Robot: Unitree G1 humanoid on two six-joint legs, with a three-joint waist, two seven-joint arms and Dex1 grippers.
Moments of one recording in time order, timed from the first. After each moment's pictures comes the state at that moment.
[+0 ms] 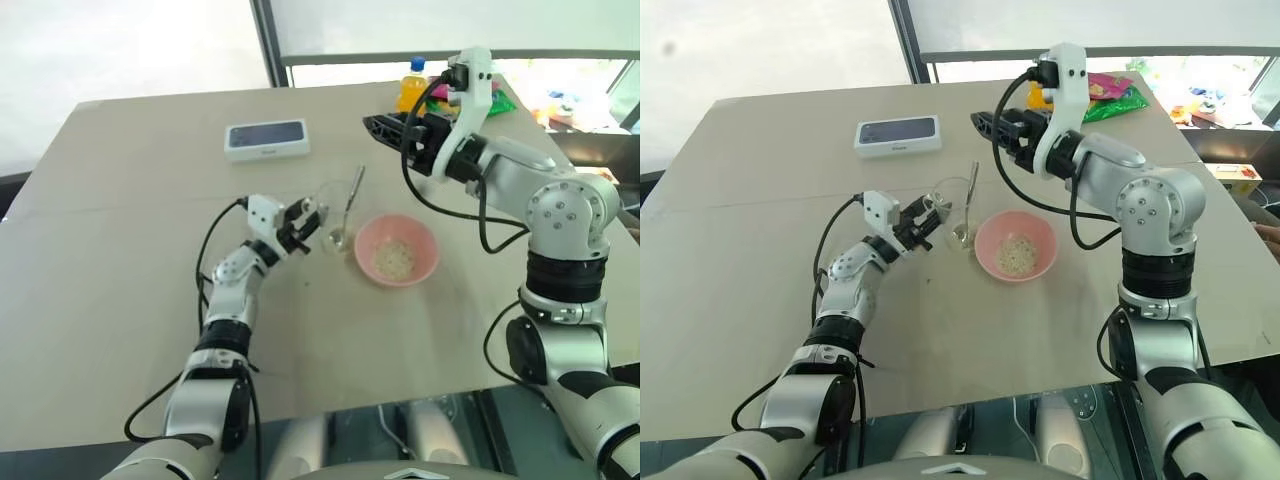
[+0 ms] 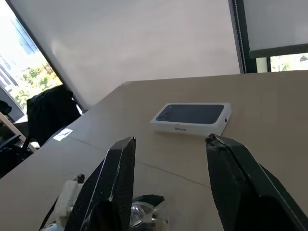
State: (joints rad) left arm -0.56 0.25 0.12 0.64 -0.30 -0.27 -0.82; right arm -0.93 -0.26 -0.12 -0.14 0.81 1.06 0.19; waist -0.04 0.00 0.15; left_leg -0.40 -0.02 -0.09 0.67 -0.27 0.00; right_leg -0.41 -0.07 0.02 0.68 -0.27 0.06
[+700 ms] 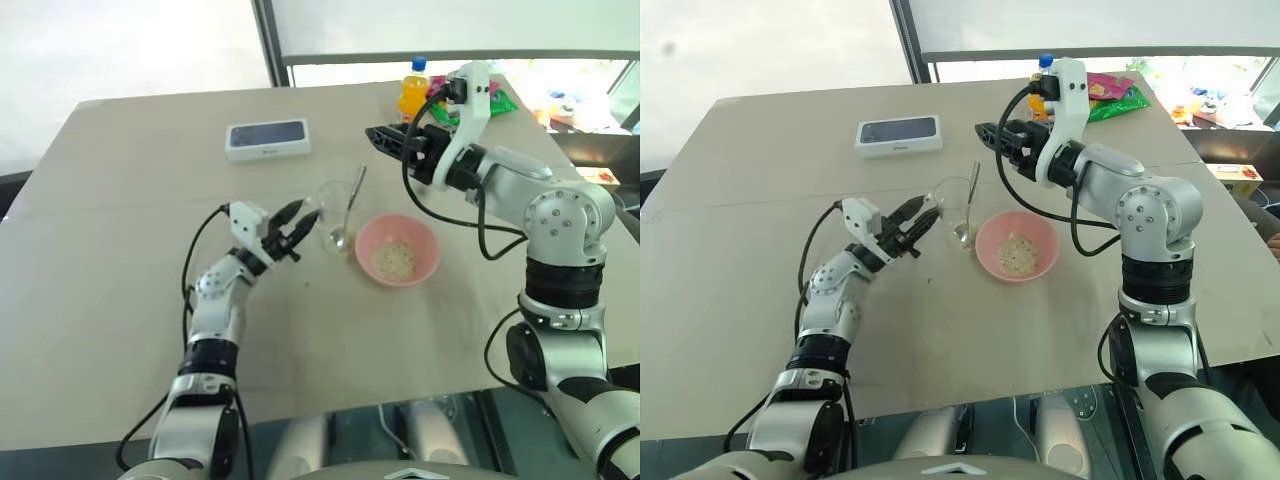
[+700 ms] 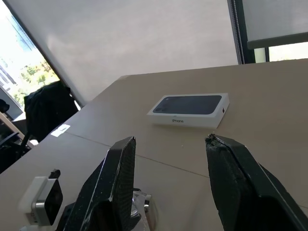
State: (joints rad) left arm -0.44 0.28 0.12 0.43 -0.35 -0.20 -0.83; right arm -0.90 -0.26 -0.12 -0.14 0.79 1.06 0.20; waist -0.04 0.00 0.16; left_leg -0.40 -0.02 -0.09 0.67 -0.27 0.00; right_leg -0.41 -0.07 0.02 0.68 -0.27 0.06
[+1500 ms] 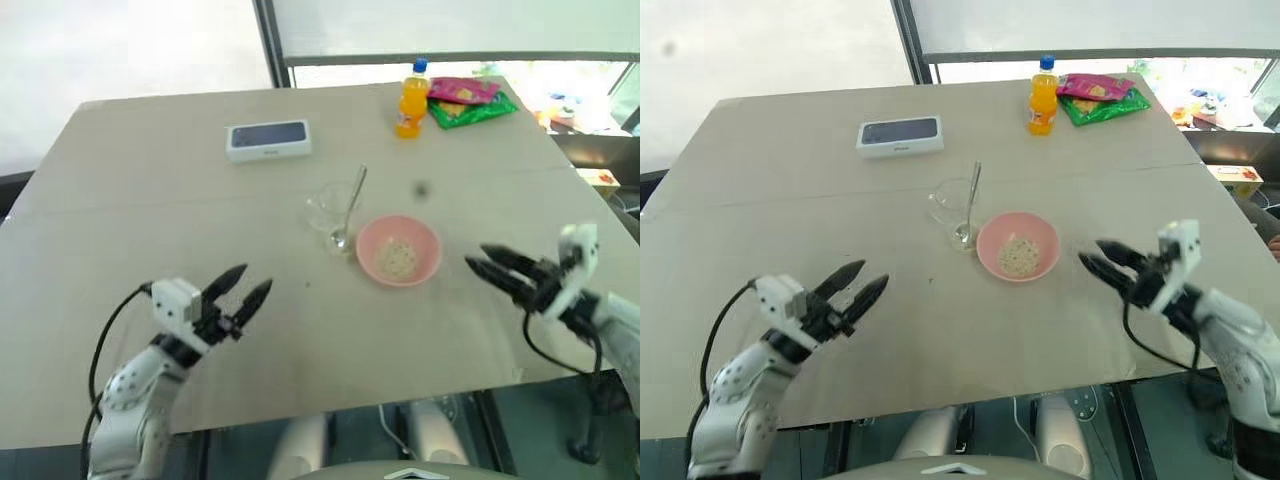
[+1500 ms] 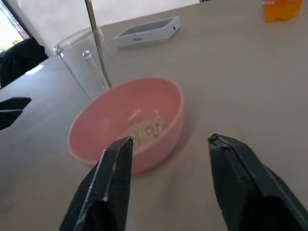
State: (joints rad) left arm 0.30 0.42 0.26 -0.27 -0.50 0.05 -0.76; right arm 0.08 -0.58 -0.33 -0.41 0.71 0.60 0.76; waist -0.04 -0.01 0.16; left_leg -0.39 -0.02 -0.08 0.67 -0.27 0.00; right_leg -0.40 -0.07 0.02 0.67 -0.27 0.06
